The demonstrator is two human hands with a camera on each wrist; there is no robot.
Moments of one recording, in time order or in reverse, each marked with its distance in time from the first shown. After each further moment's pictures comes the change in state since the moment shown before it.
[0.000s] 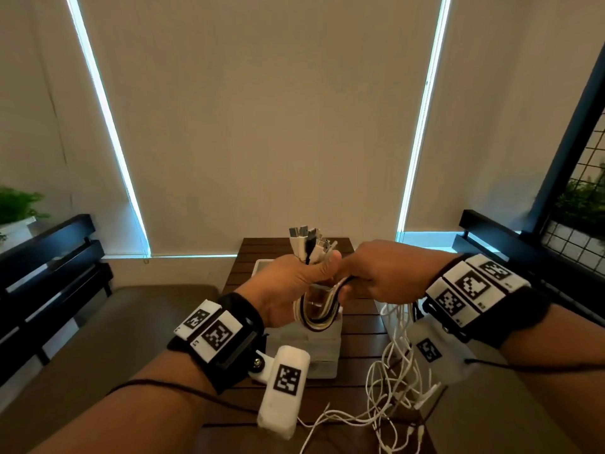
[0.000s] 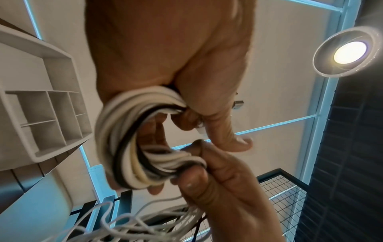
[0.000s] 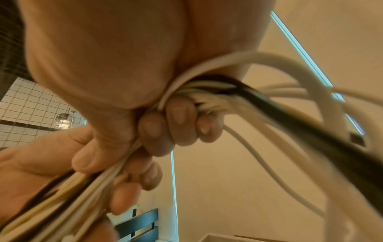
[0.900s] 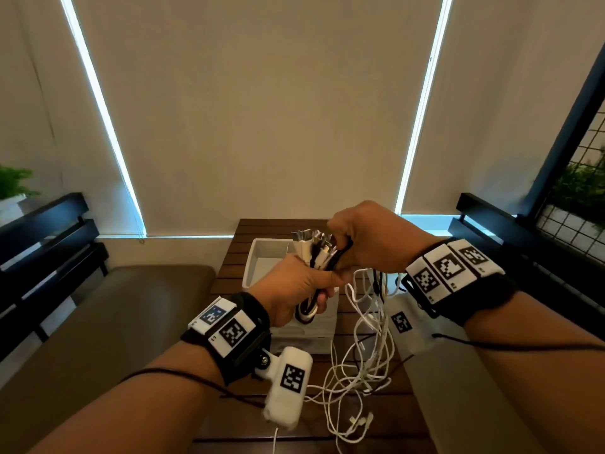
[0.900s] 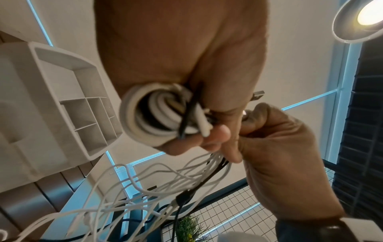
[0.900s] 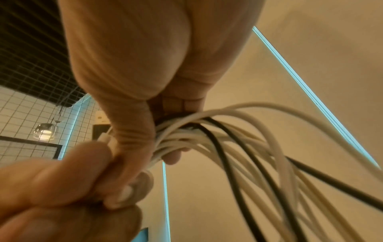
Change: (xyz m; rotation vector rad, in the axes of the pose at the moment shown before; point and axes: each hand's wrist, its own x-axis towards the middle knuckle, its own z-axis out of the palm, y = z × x) left_hand 0.008 -0.040 0.001 0.075 0.081 -0.019; right_hand 0.013 0.005 0.016 0.081 0.337 0.095
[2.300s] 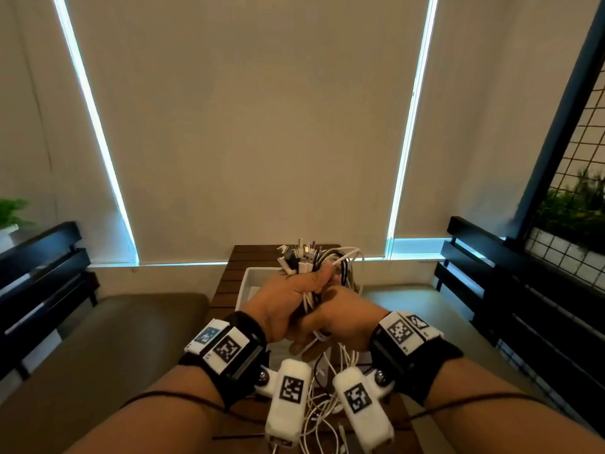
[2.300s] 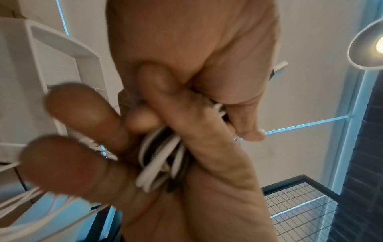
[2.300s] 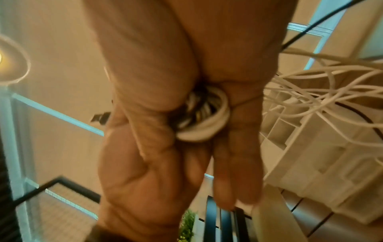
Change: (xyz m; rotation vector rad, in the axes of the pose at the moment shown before) left_hand 0.012 0.017 0.002 -0.195 0.022 0.082; right_hand -0.012 -0.023 0.057 1.225 -0.284 0.431
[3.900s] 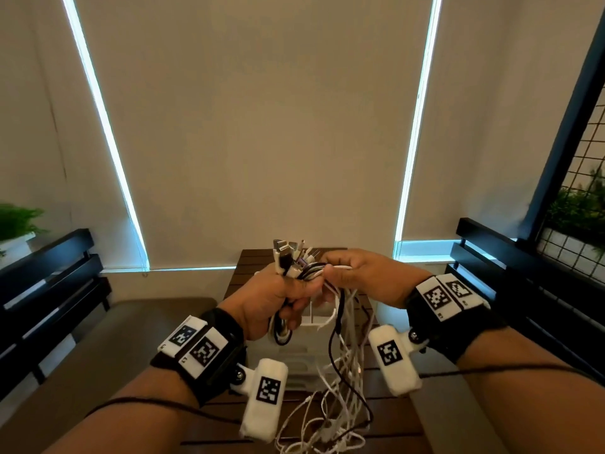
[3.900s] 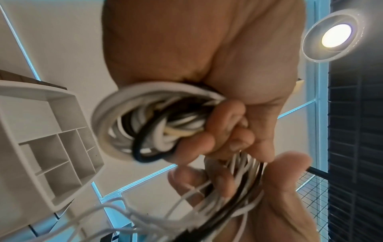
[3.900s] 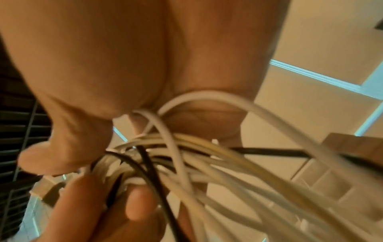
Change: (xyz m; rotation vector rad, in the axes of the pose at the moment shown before) left_hand -0.020 0.026 -0.026 0.273 -0.157 0.076; right_hand -0.013 -0.039 -0.045 -0.438 0.008 -0.327
